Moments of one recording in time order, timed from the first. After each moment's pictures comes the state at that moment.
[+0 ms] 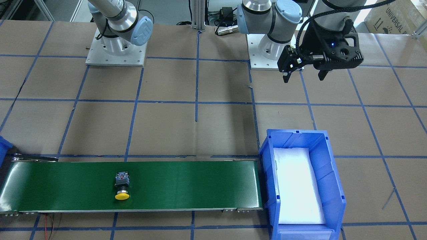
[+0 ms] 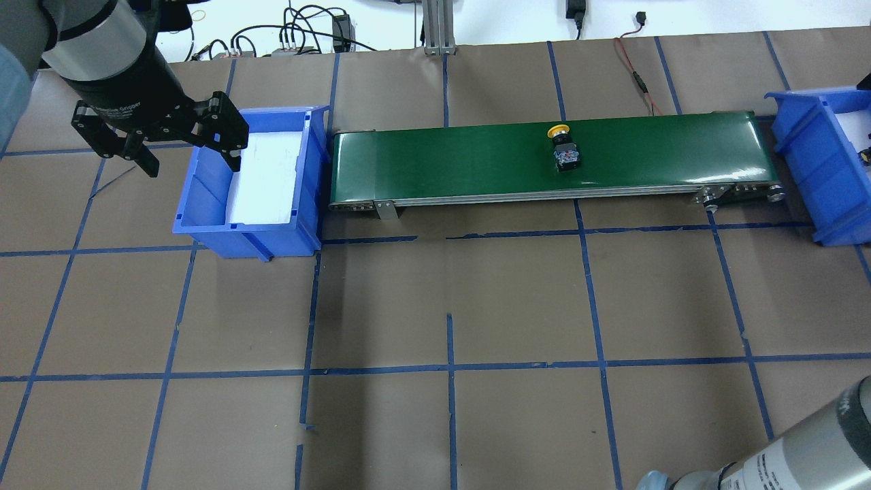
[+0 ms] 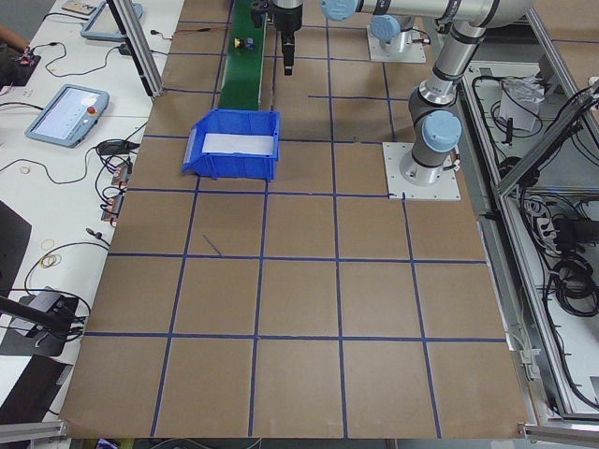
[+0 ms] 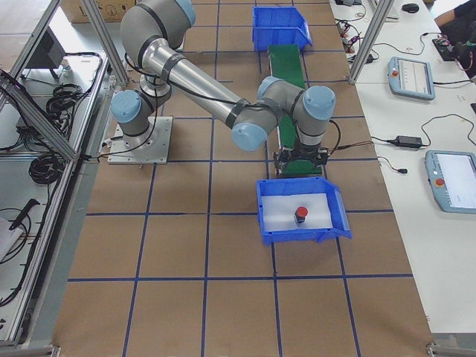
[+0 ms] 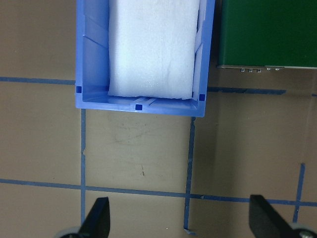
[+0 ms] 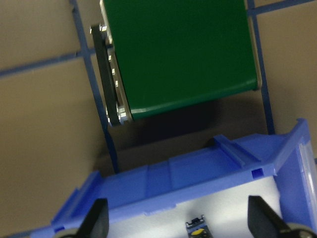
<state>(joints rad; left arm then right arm) -1.54 -1.54 -1.54 -1.62 1.63 -0.03 1.01 -1.14 1.35 -1.81 -1.56 -1.82</state>
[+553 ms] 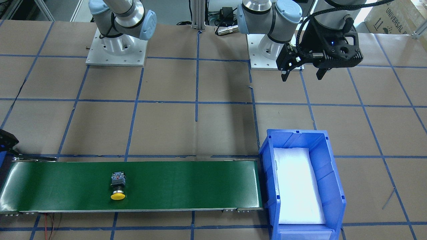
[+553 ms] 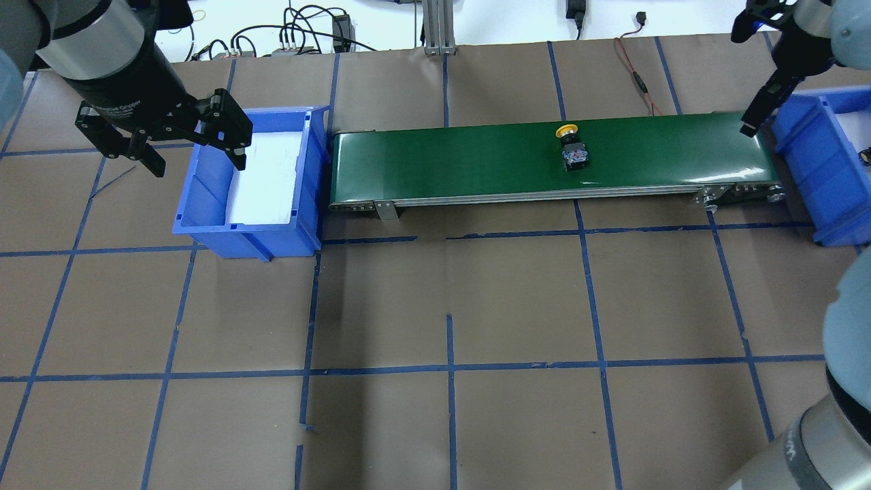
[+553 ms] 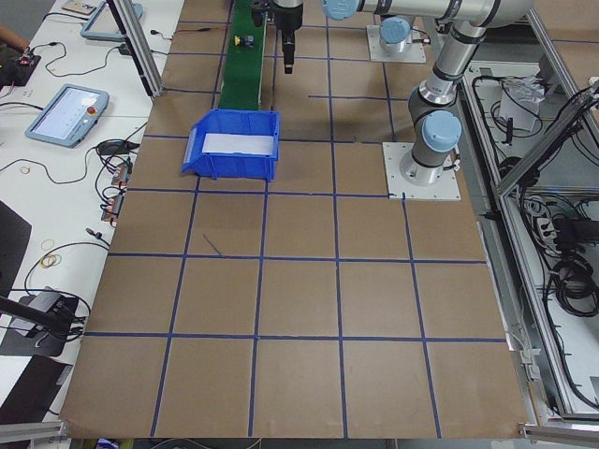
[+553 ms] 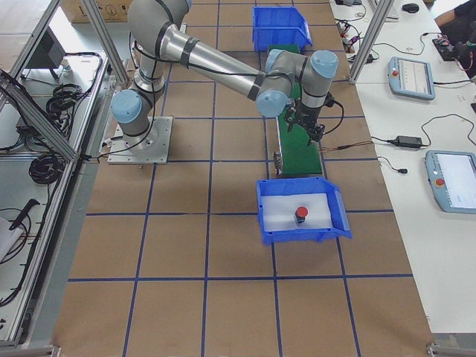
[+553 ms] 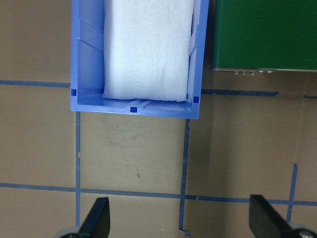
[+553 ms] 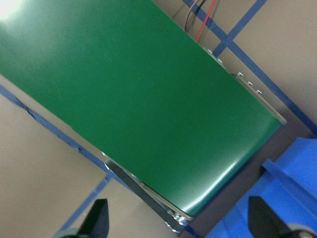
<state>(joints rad) -1.54 -1.53 -1.54 -1.63 1.59 -0.02 1.25 -1.14 1.40 -1.83 -1.68 -0.97</state>
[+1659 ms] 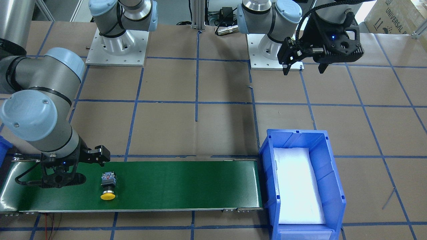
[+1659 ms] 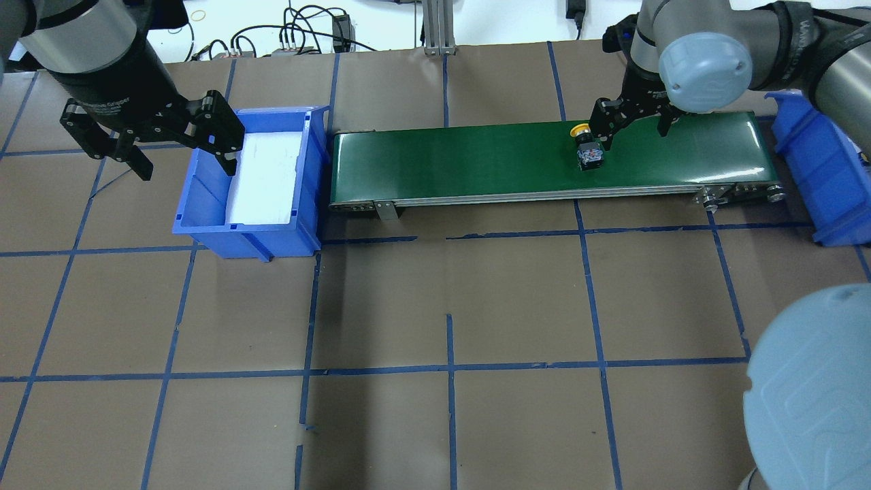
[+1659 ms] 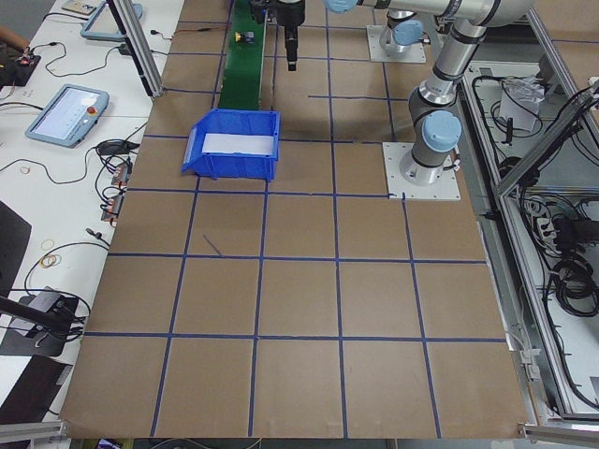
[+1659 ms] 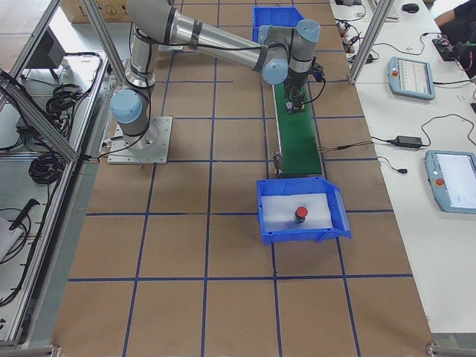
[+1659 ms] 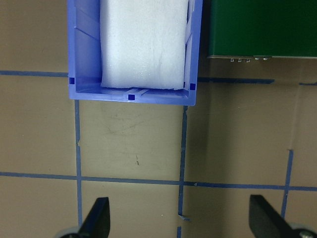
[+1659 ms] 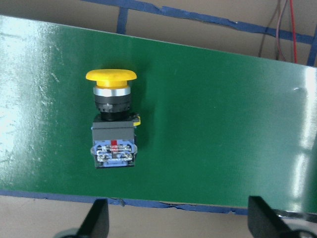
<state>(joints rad) -1.54 -1.53 -1.51 -1.70 1.63 -0.02 1.52 -1.14 1.50 -1.90 -1.68 -0.21</state>
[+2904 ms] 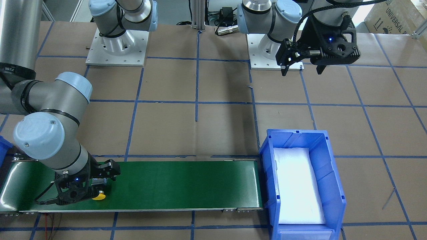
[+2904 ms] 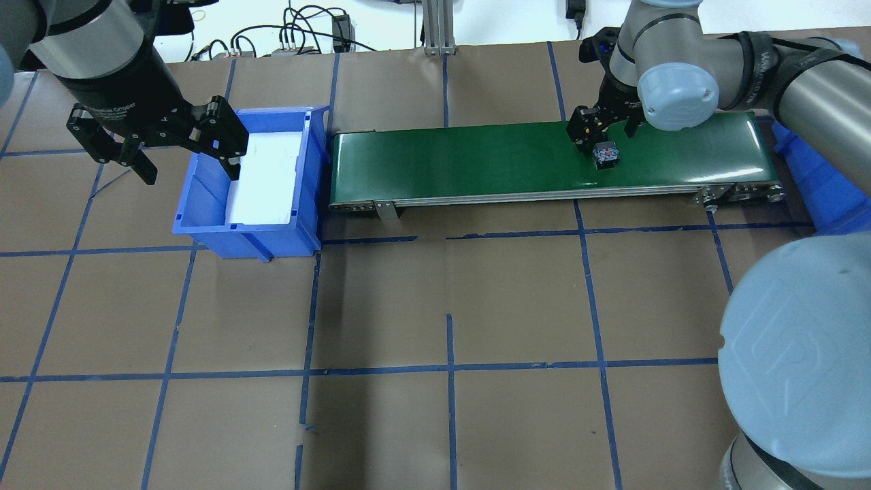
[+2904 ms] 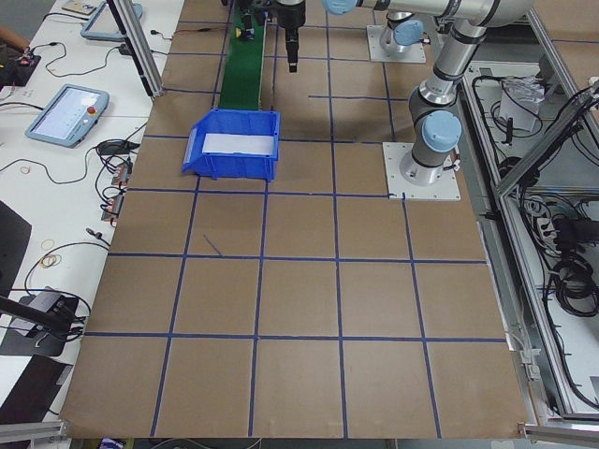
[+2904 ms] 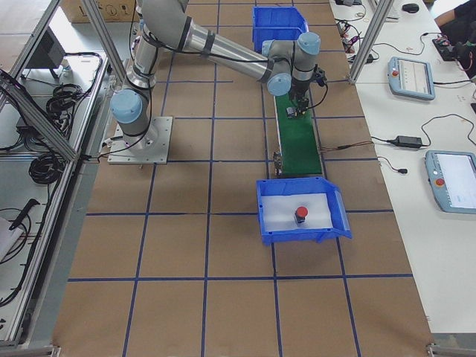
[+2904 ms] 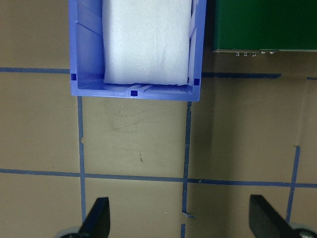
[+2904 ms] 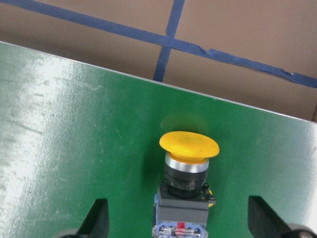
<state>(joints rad) -1.55 -1.54 -1.52 -1.70 1.63 -0.02 1.51 -1.06 1.50 -2.05 -1.59 -0.33</state>
